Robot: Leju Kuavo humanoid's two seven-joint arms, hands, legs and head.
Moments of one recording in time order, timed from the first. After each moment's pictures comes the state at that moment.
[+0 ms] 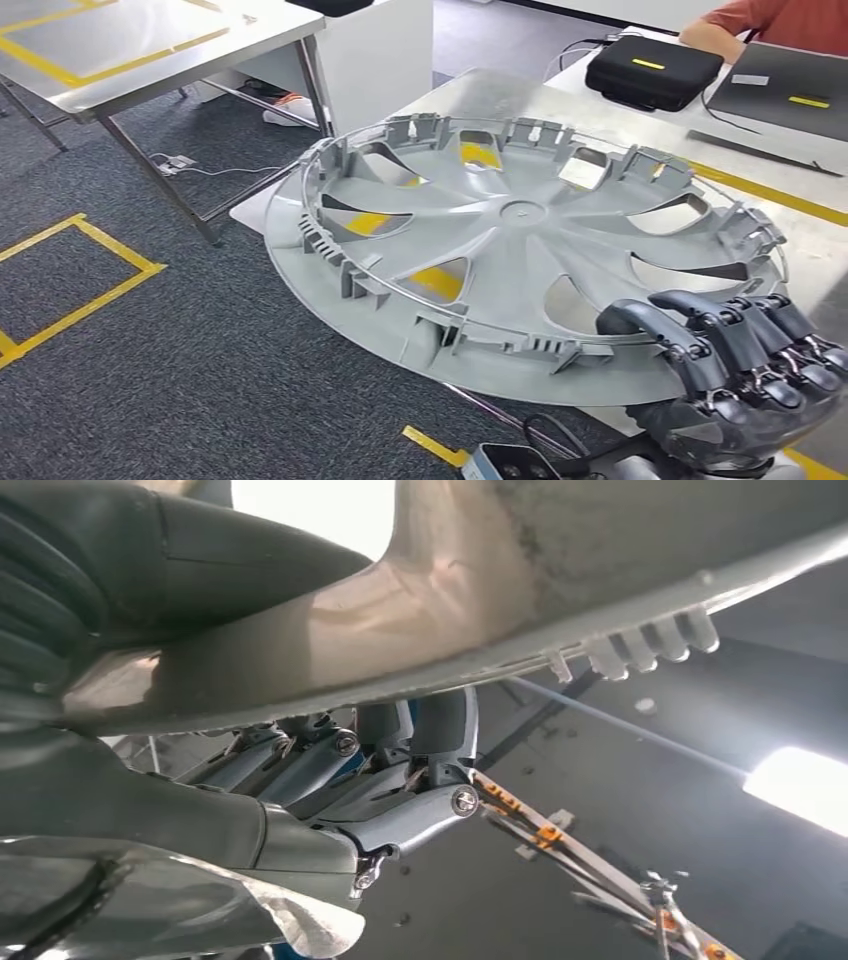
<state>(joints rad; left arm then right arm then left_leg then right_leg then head) -0.11 -0.10 -0.75 -0.18 0.15 0.24 -0.37 0.19 0.16 0.26 -2.40 1.57 -0.69 -0.32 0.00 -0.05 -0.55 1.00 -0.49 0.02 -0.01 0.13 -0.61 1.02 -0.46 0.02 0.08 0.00</state>
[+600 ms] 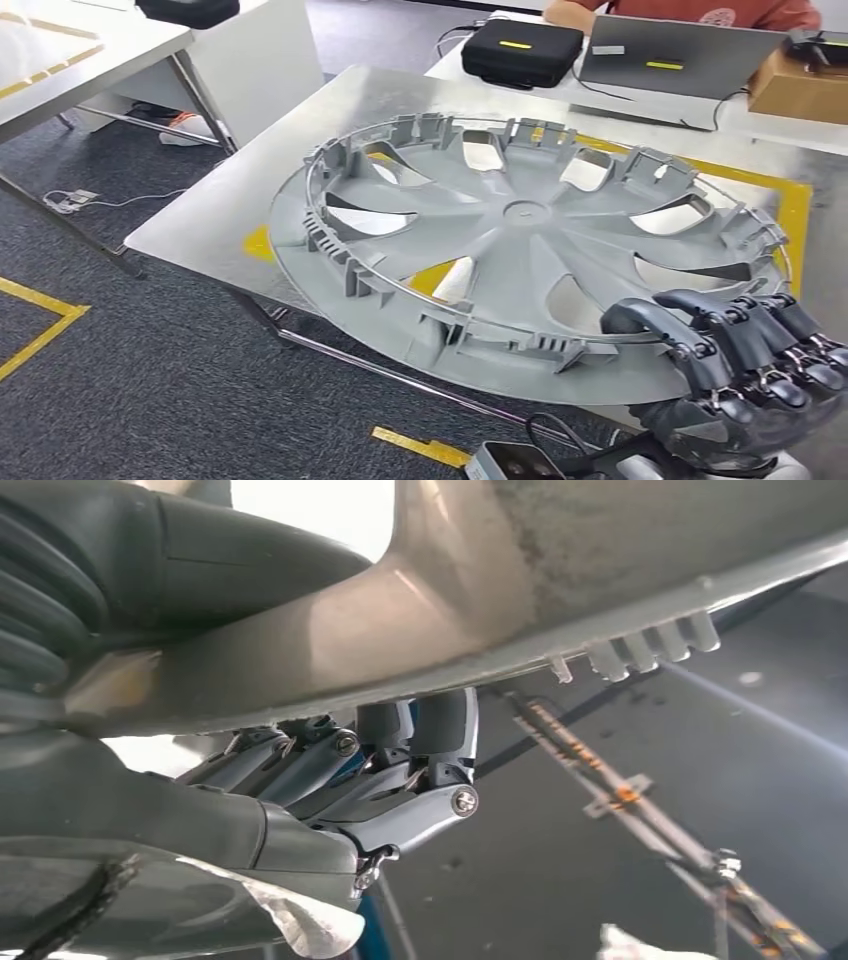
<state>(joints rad) -0.11 -0.11 -0.75 -0.18 0.15 0.24 -0.37 0.18 0.16 0.26 -2.40 1.57 -0.69 -0.31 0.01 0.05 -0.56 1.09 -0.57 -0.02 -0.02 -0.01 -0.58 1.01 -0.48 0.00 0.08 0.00</state>
